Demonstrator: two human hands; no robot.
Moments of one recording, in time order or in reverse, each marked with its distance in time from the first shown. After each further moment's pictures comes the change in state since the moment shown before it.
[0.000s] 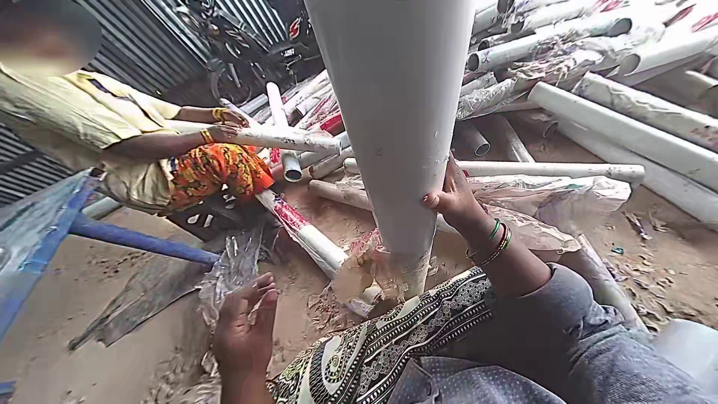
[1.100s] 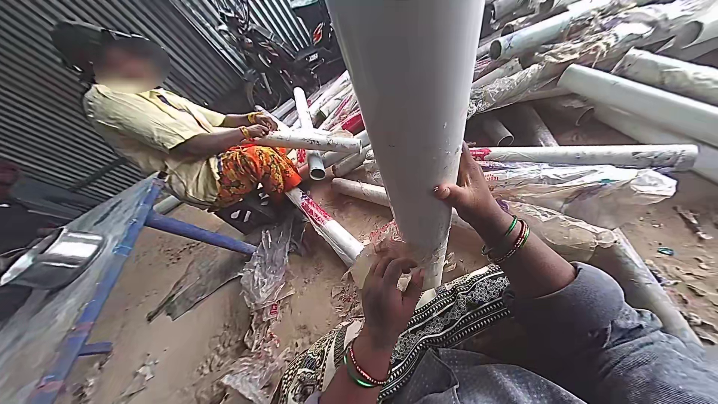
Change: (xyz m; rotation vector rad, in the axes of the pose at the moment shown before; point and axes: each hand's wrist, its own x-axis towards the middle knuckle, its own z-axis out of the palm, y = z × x) left_hand -0.025 0.094 0.123 0.095 -0.112 0.317; right_hand -0.004 -0.004 -0.002 -0.063 0.053 0.041
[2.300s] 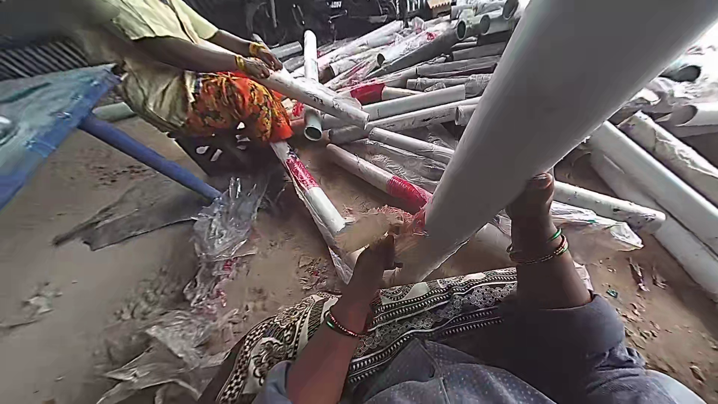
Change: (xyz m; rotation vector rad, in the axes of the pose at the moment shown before) left_hand 0.004 -0.031 0.013 -0.883 -0.137 -1.172; right_hand -0.014 0.000 -0.026 -0.014 0.023 0.016
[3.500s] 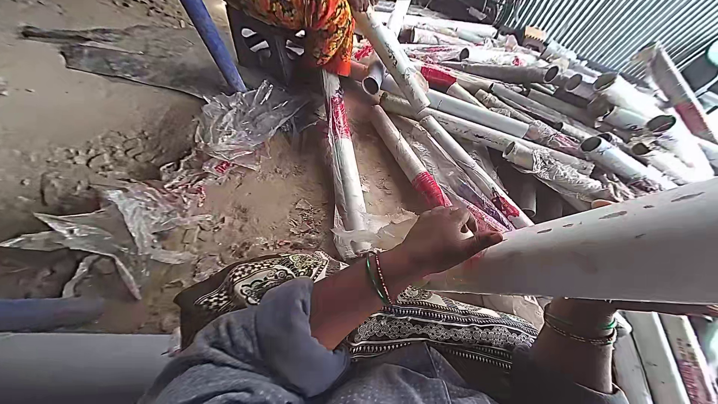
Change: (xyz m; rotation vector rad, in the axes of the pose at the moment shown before) left_hand 0.013 0.055 -0.017 0.523 -0.289 0.509; right_hand -0.031 -0.011 0.034 0.109 0.058 -0.023
